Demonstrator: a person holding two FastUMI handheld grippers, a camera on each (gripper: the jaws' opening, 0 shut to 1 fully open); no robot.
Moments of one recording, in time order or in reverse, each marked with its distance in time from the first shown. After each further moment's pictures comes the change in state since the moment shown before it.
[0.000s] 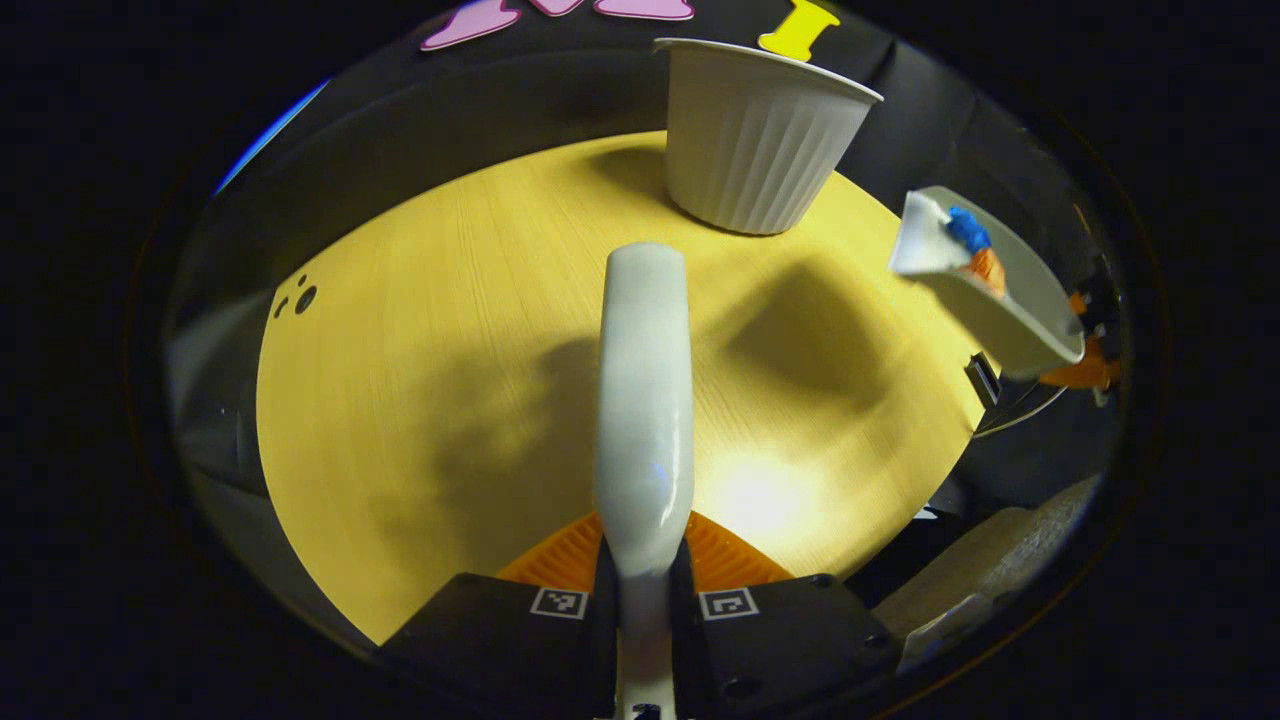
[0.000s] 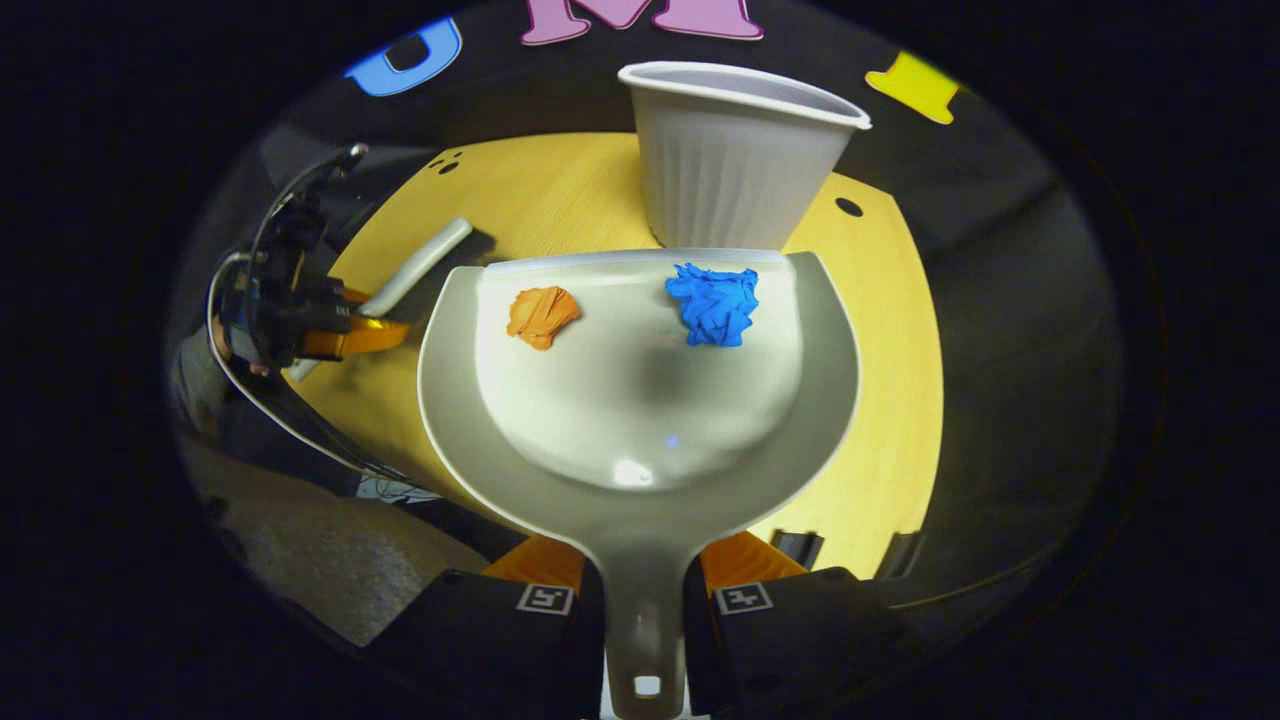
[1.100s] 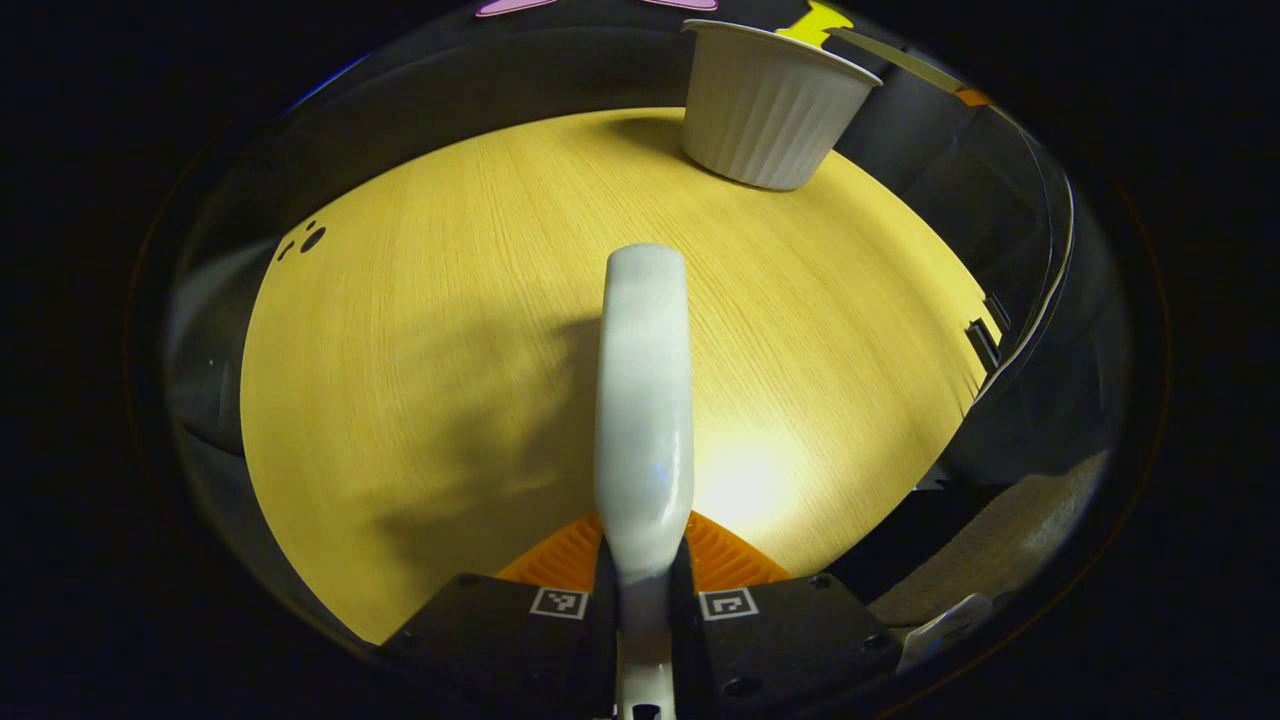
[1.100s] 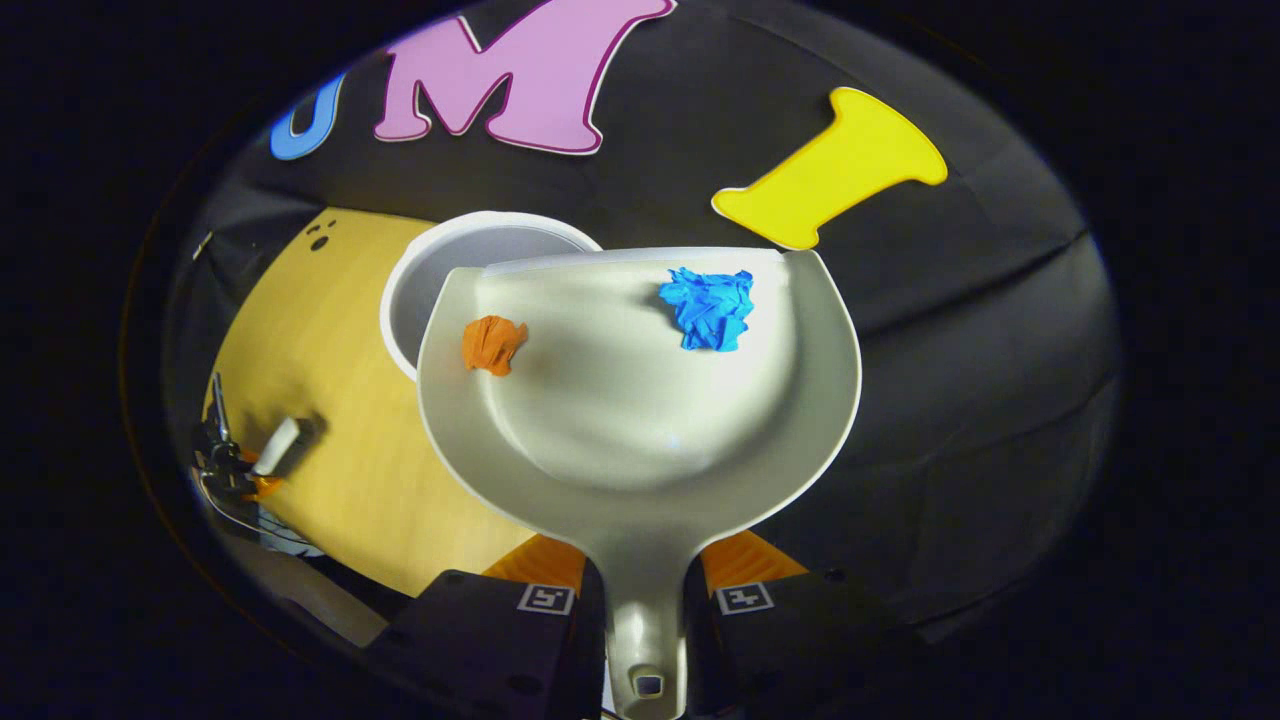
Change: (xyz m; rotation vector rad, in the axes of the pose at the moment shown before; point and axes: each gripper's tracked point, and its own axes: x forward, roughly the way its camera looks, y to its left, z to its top) left arm 0.005 0.019 -0.068 -0.037 0.037 -0.023; right arm -0.095 -0.179 0.226 -0.134 -0.078 -0.410
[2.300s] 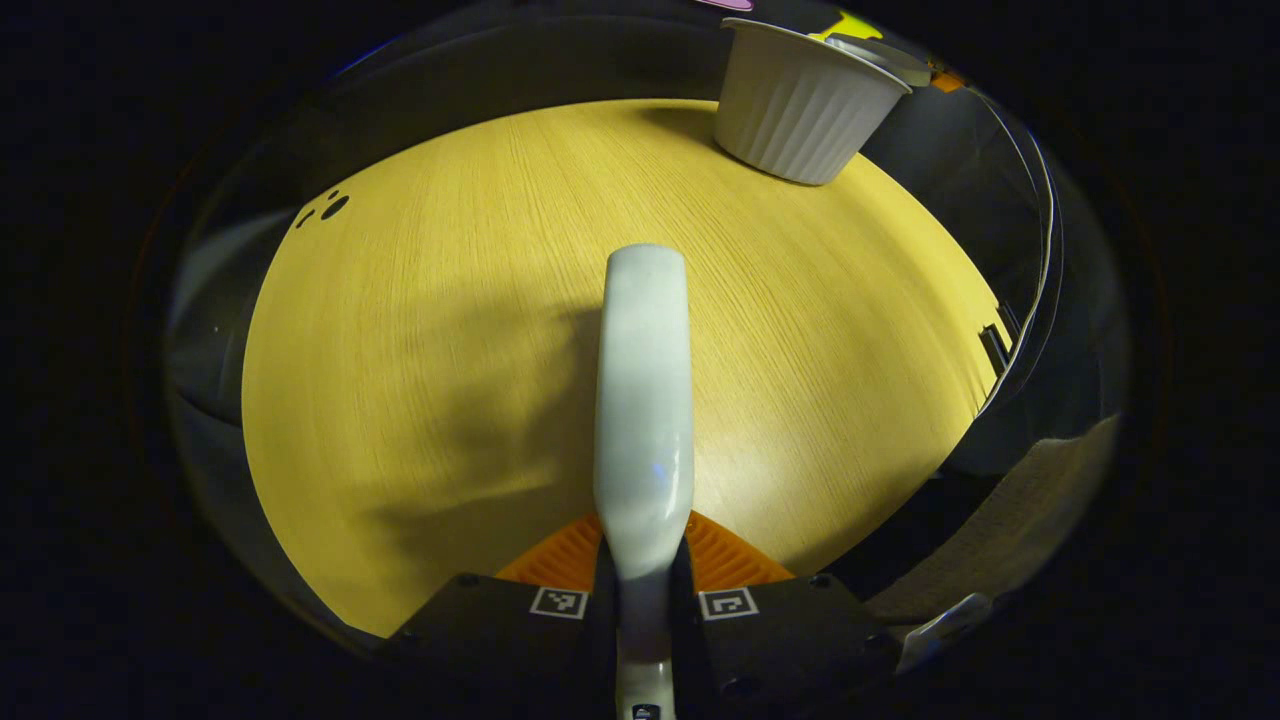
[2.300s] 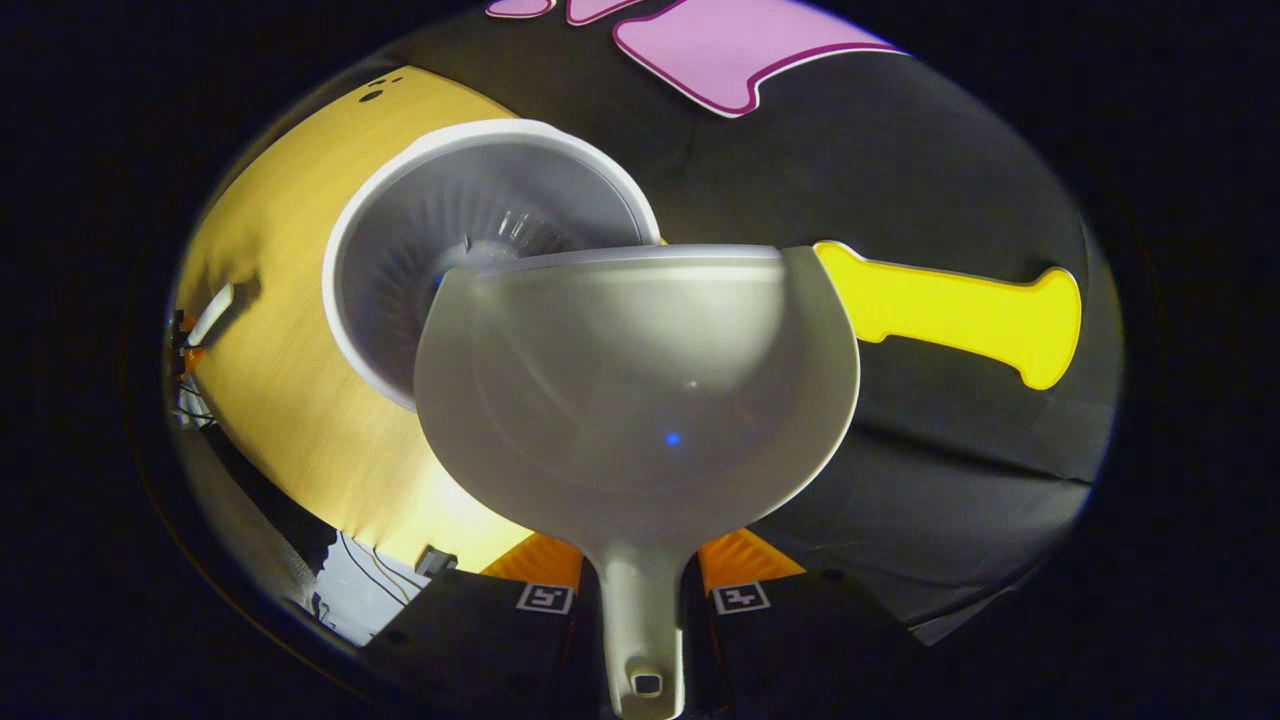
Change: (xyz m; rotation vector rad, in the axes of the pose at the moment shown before) left arm 0.004 0.010 -0.019 -0.055 -0.010 0.020; right arm 0.041 0.003 0.057 -0.422 0.206 -0.070
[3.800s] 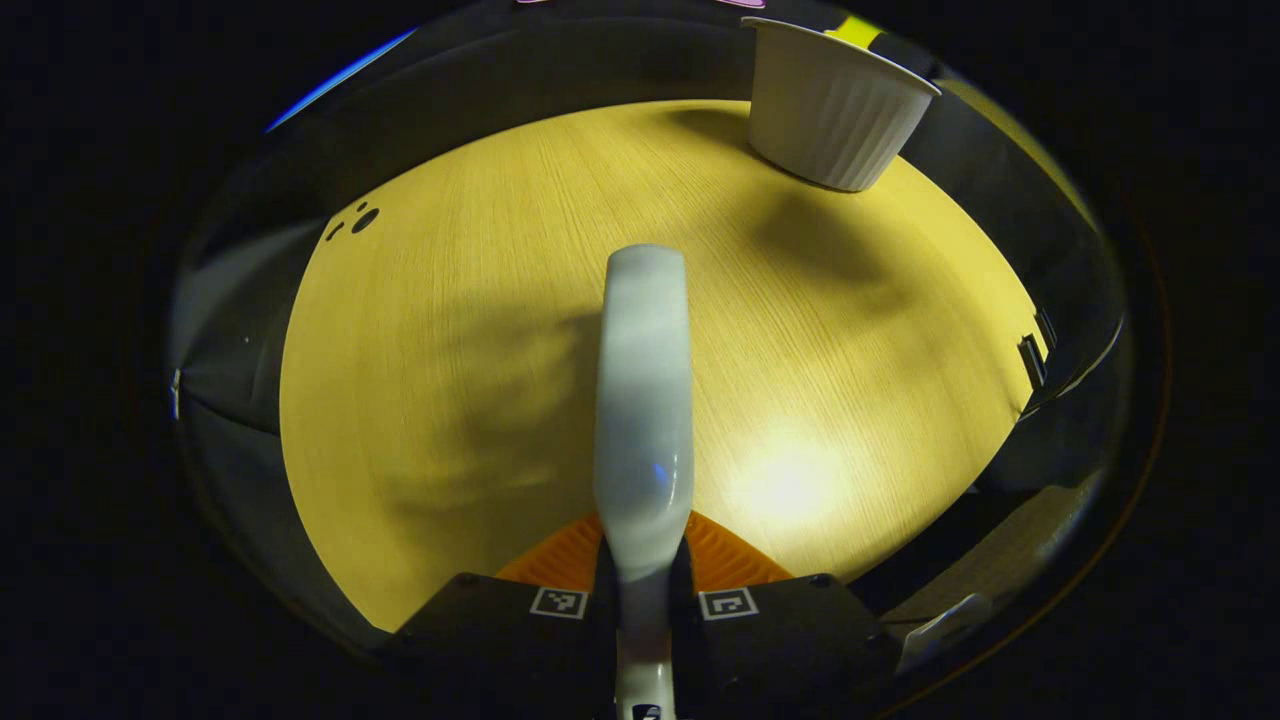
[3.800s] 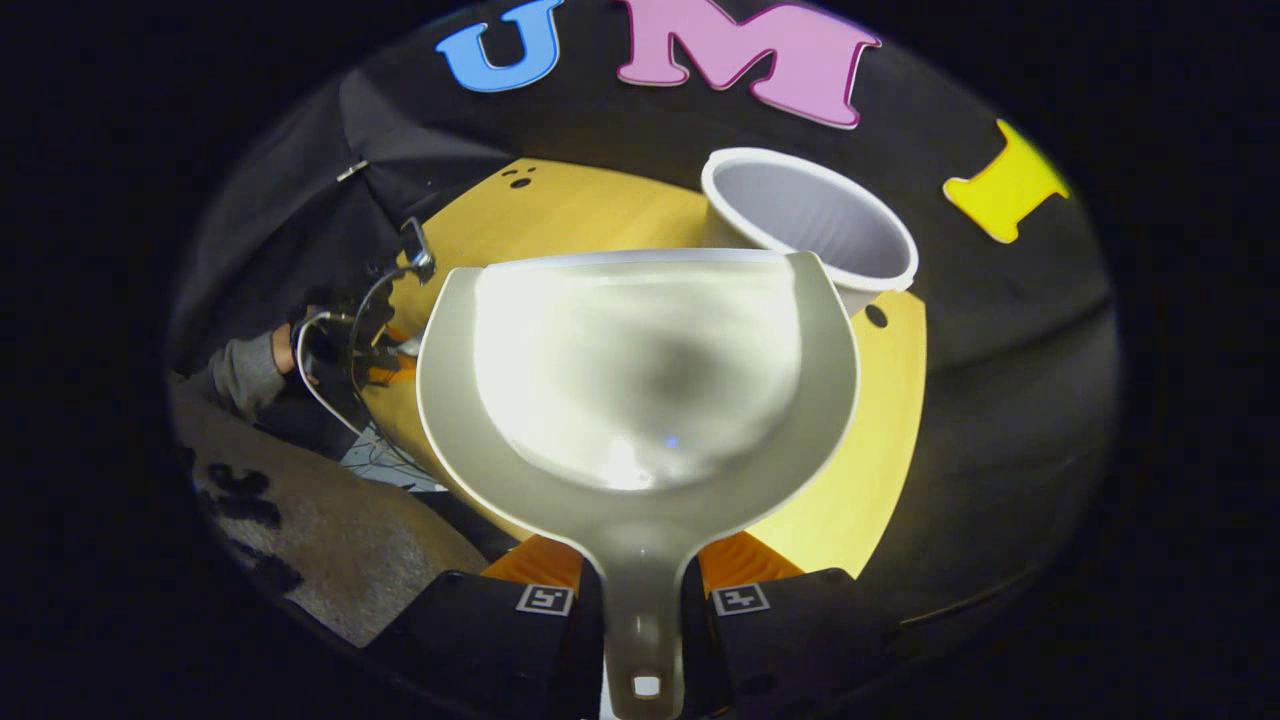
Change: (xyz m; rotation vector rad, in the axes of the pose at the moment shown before) left arm -0.003 0.018 0.018 -0.004 0.023 0.124; right arm -0.059 0.290 -0.097 0.265 -0.330 0.520
